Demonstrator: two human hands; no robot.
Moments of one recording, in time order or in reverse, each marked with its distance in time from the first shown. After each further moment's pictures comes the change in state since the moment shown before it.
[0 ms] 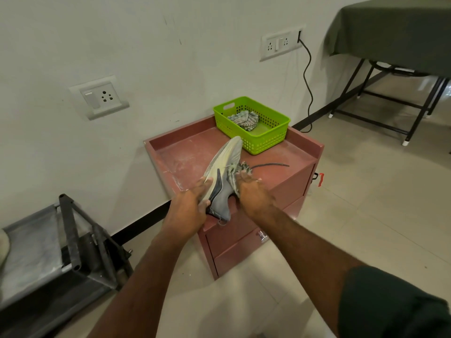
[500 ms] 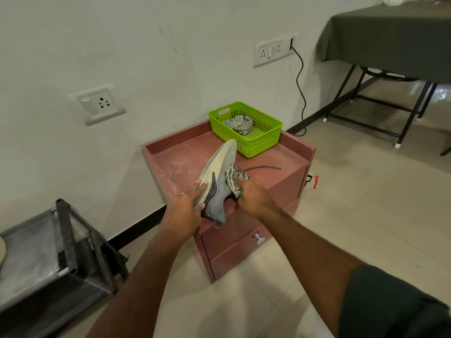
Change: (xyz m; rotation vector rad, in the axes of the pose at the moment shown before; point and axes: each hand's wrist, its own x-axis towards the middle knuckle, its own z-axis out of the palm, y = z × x) left_hand -0.003 0.008 0.002 0.043 -0.020 -0.010; right_hand -0.013 0.012 -0.021 0.393 0.024 -0.020
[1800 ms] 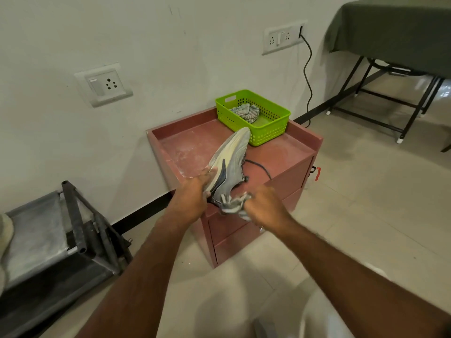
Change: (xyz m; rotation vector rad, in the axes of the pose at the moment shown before) left_hand -0.001 -0.008 -0.006 -0.031 -0.065 0.074; right_hand -0.074 -0.035 -0.001 0.259 0.007 0.110
